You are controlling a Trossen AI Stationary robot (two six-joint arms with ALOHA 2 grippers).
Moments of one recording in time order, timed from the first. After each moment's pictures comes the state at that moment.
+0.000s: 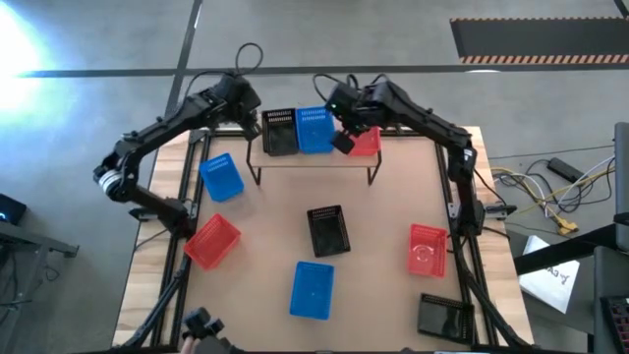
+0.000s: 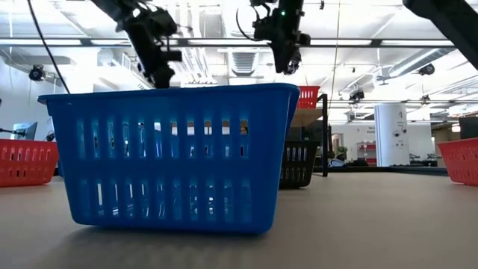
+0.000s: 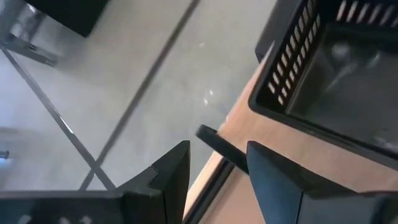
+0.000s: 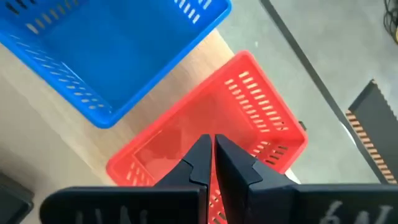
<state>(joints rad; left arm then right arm) 0.83 1.41 1.30 -0.69 -0.25 0.43 -0.40 2.04 2.35 -1.50 0.37 0.14</state>
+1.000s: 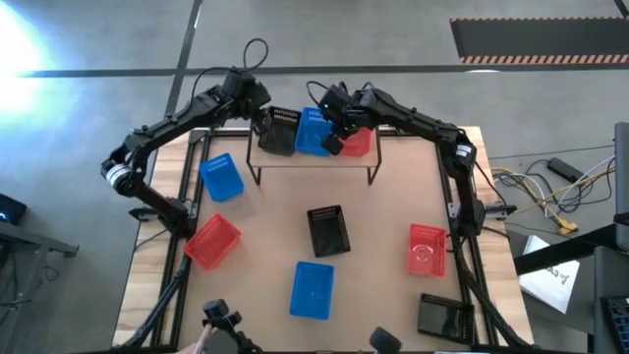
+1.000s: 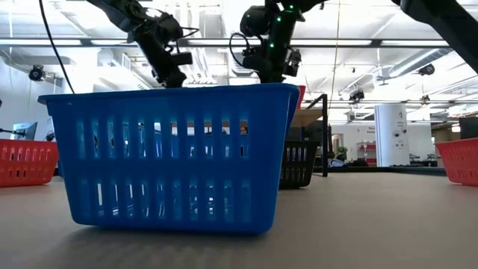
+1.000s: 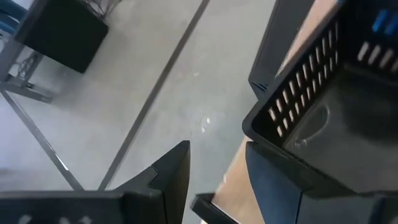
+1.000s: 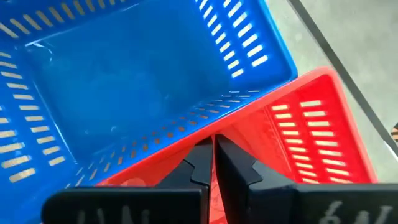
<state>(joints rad) 0.83 1.48 1.31 -0.51 -0.15 0.51 -0.47 2.05 2.11 -1.17 0.23 0.06</state>
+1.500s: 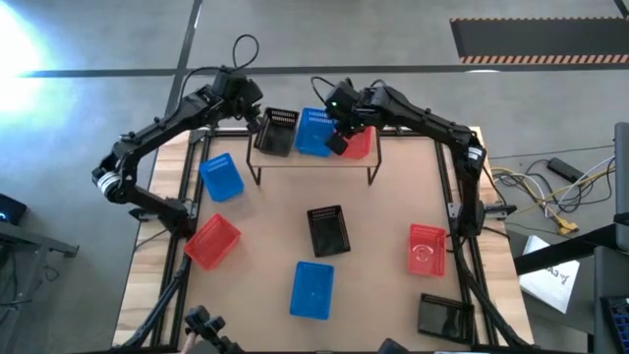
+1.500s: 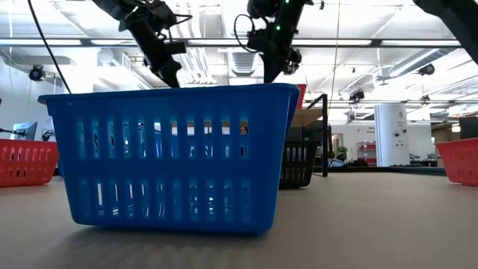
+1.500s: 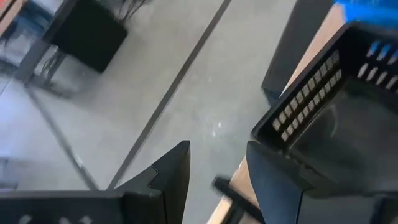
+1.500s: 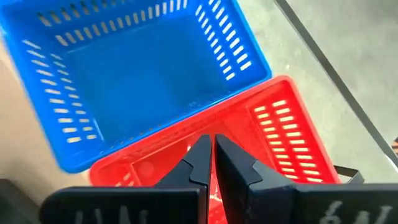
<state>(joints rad) 0.83 1.39 1.31 -0.56 -0.22 0.47 -0.44 1.97 2.11 -1.20 0.23 0.06</state>
